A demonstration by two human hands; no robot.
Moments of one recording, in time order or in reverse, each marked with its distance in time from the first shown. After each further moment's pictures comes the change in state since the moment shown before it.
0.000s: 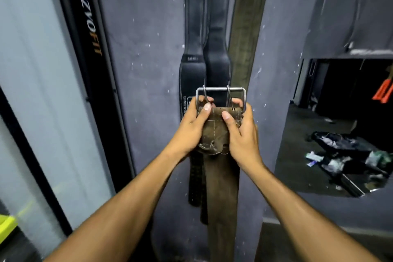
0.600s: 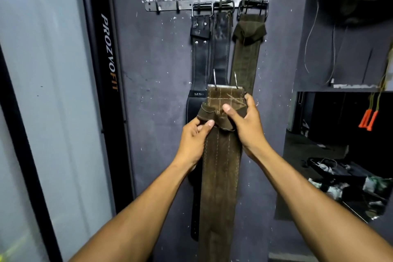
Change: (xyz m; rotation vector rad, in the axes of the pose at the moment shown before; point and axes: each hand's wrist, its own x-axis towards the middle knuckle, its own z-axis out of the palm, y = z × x) left_hand 0.021 0.032 -0.022 -0.253 0.034 0.052; right_hand 0.078 -0.069 0.022 0.022 -0.015 0.094
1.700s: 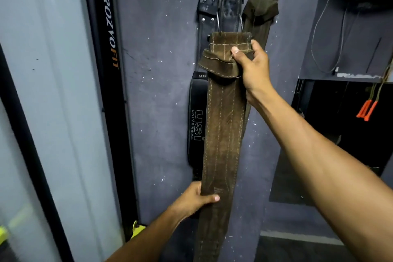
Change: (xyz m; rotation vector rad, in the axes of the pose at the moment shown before) left_hand -0.130 -0.151 -0.066 0.219 -0.209 -0.583; right_hand 0.056 -0.058 0.028 0.078 0.029 -0.078
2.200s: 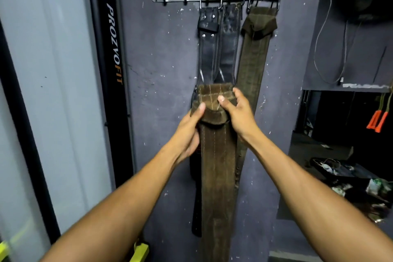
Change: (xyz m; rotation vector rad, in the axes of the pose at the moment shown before) left_hand 0.036 0.223 -0.020 -0.468 0.083 0.418; right_hand -0.027 0.074 -0.003 -0.041 -0.151 0.096
